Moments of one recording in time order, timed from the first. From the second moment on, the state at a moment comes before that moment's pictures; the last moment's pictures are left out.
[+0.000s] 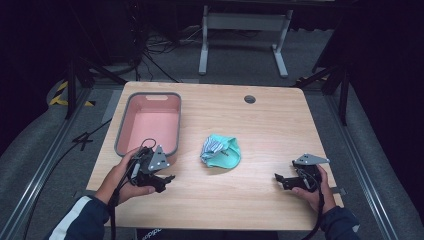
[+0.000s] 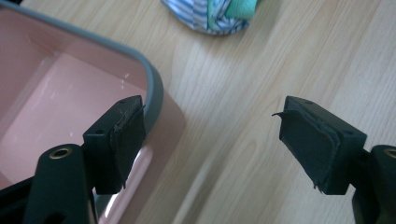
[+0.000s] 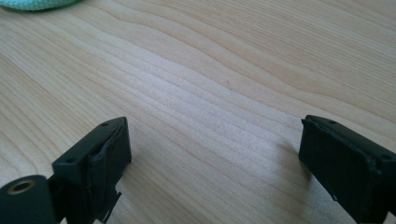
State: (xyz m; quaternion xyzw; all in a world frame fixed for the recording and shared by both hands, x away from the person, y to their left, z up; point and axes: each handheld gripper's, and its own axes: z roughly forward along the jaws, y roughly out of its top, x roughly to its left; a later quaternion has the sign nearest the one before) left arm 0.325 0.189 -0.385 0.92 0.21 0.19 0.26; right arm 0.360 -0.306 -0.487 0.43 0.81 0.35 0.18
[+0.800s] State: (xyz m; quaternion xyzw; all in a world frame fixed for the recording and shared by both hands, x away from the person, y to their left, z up) left arm 0.323 0.273 -0.456 0.91 0.28 0.17 0.25; right arm 0.360 -0.306 -0.487 0.43 0.81 0.35 0.18
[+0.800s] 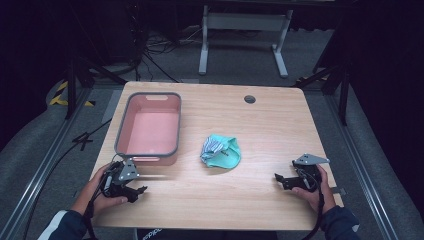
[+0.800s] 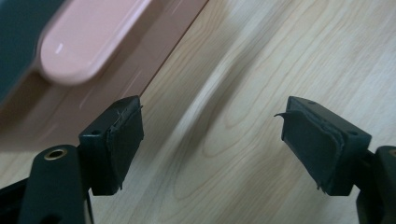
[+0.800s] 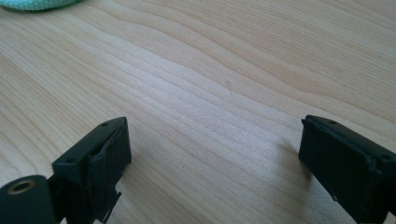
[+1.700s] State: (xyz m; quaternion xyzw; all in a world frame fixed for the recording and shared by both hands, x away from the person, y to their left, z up) left arm 0.325 0.314 -0.482 0.86 0.34 0.13 0.34; right arm 0.360 -0.306 -0.487 0.43 0.81 0.35 0.18
